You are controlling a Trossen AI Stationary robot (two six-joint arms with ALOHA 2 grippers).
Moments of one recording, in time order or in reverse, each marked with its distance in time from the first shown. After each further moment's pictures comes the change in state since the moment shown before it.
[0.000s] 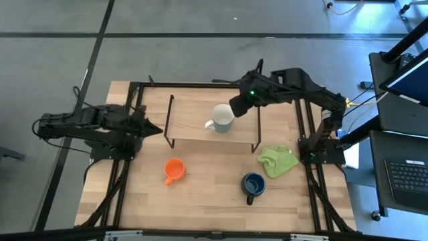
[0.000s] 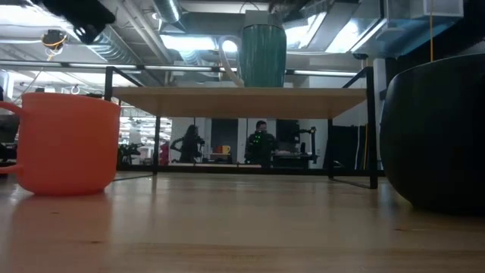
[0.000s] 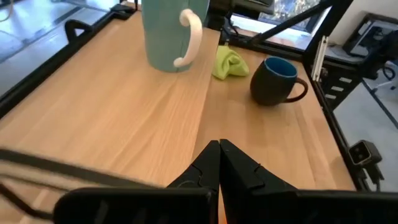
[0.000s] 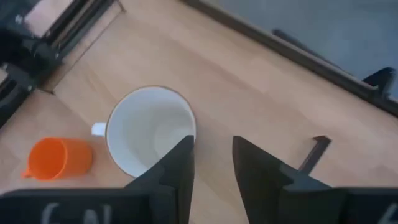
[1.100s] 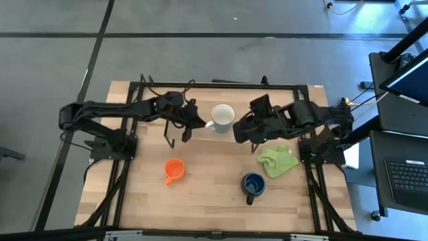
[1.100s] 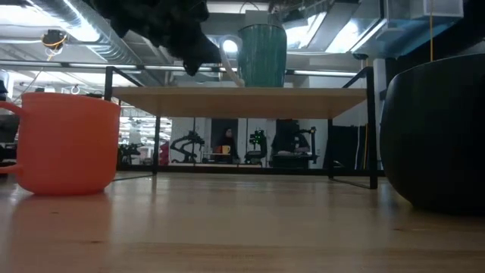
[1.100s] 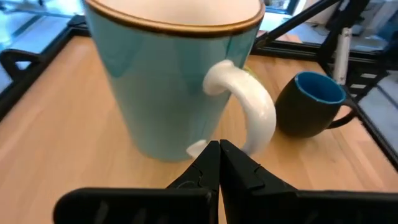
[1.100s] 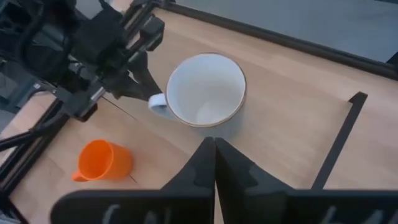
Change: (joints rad) left arm 0.268 0.810 0.145 0.642 0.357 0.239; right arm 0.354 -0.044 -0.085 0.001 0.264 0.402
